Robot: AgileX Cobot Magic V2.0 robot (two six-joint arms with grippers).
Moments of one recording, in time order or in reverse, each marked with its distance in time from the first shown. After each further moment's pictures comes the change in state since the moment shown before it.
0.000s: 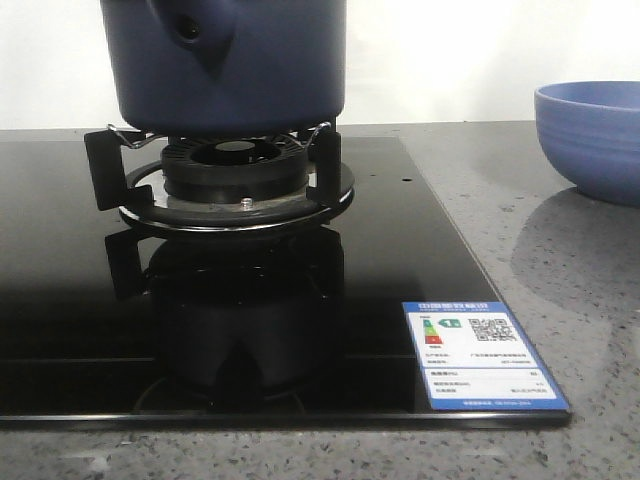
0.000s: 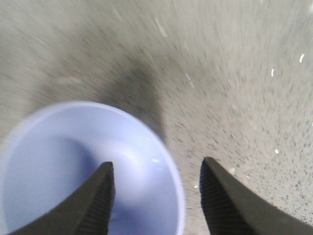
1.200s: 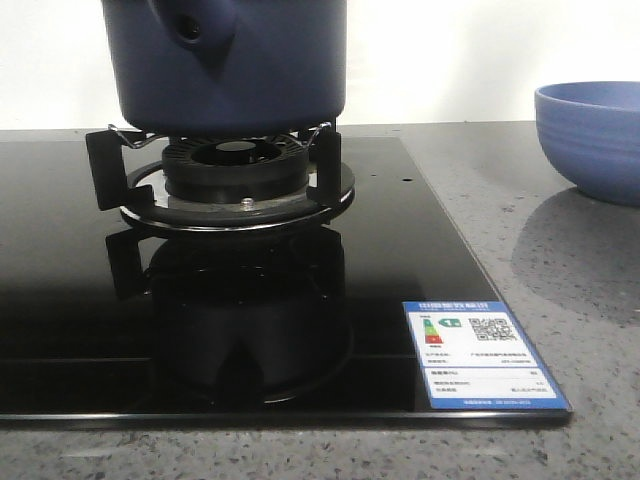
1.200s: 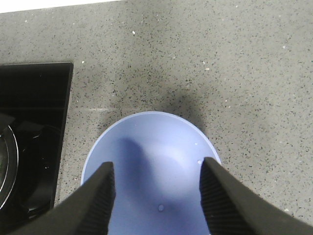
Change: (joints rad) left arm -0.117 0.159 -0.004 0.177 -0.004 0.050; right arm 0.000 -0.110 -0.028 0.087 0.033 0.000
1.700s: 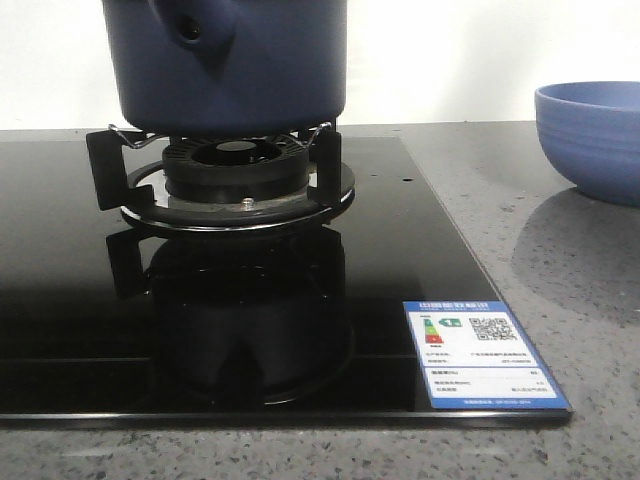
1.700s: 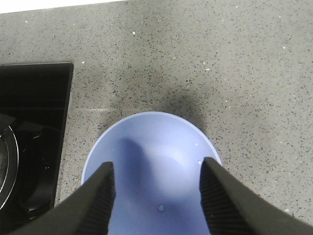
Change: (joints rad) left arm 0.002 0.002 0.000 0.010 0.025 0.001; right arm 0.000 0.000 0.000 0.000 -0.001 0.000
